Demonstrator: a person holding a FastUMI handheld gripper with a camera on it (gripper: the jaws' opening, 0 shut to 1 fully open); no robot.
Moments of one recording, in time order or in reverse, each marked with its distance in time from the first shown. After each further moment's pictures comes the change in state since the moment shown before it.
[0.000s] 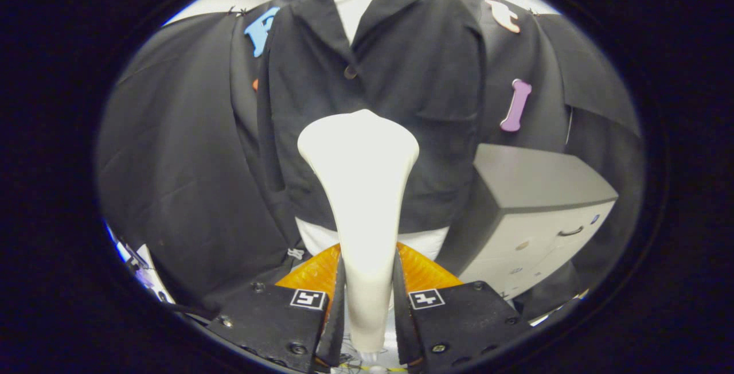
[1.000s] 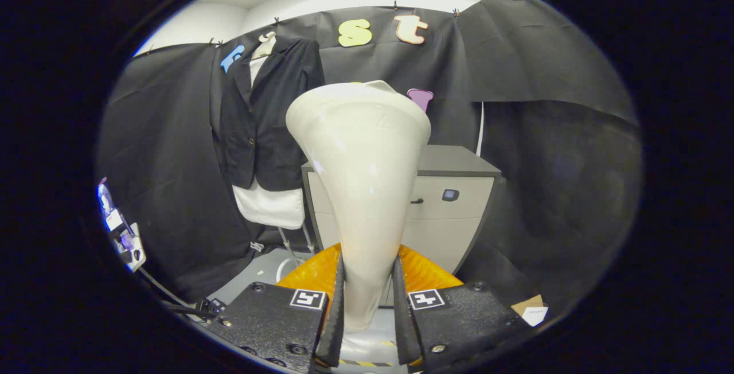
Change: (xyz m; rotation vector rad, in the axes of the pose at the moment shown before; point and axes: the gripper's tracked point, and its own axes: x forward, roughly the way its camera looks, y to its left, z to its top) arm -0.249 -0.331 -0.125 0.035 -0.111 -0.095
